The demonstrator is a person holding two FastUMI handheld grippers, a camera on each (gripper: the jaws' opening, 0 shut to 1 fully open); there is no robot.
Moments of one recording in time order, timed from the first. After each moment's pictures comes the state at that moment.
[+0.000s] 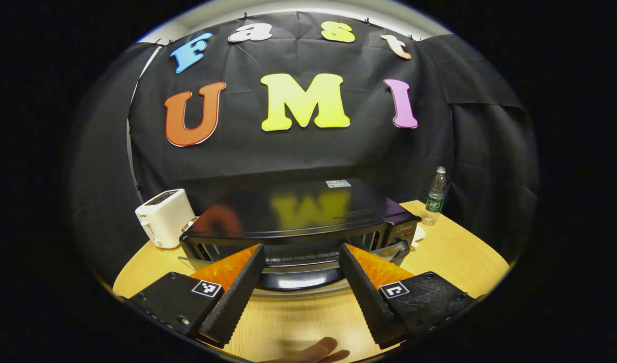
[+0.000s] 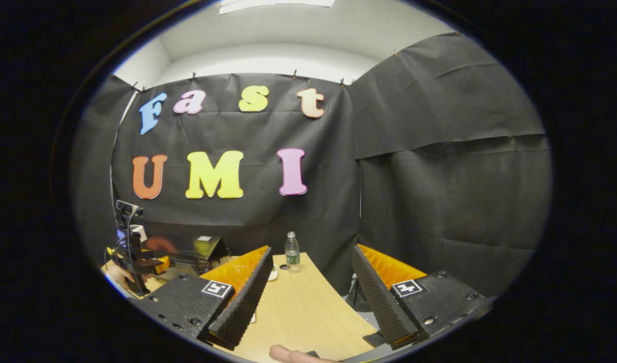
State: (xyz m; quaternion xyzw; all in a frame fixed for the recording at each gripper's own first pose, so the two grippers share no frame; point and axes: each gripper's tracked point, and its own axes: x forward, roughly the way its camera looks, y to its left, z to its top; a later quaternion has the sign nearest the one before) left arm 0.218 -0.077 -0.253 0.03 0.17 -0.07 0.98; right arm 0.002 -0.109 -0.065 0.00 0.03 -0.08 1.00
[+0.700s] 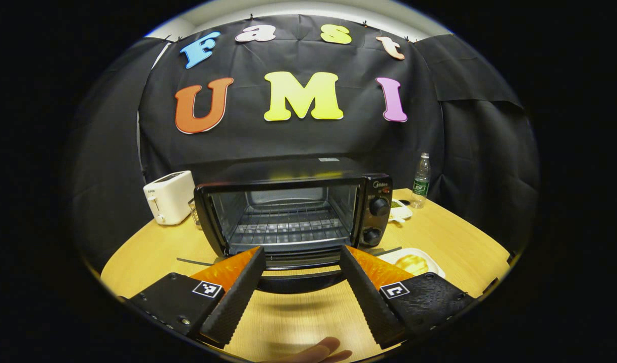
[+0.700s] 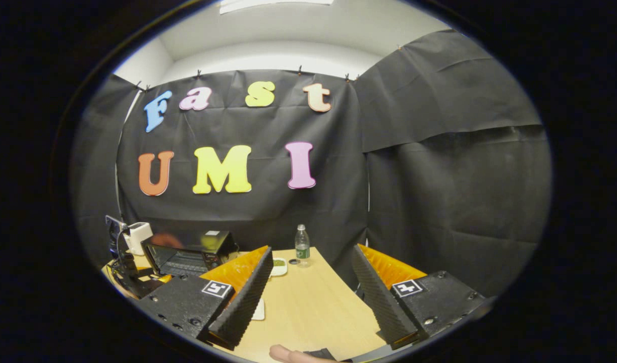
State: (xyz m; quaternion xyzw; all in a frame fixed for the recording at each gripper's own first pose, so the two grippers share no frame) left arm 0.141 -0.075 -0.301 0.01 0.18 -0.07 0.98; right arm 0.011 -0.083 -0.099 0.01 0.04 -0.06 1.00
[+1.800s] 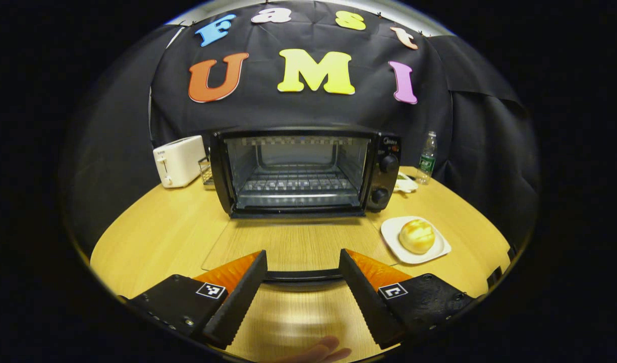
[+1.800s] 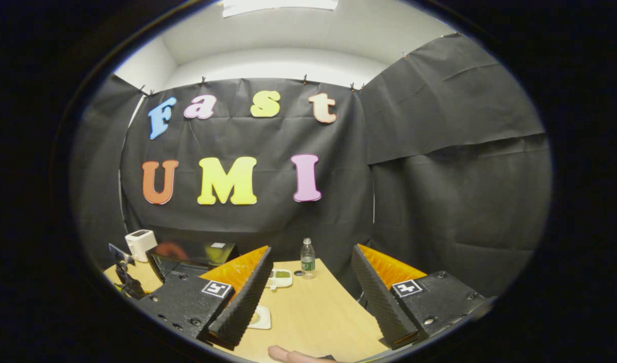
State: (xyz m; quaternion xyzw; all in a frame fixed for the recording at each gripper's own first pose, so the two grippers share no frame) left arm 0.097 -0.057 -0.313 -0.01 0.22 -0.05 0.97; right arm 0.022 -0.069 -0.056 0.00 0.01 -0.05 1.00
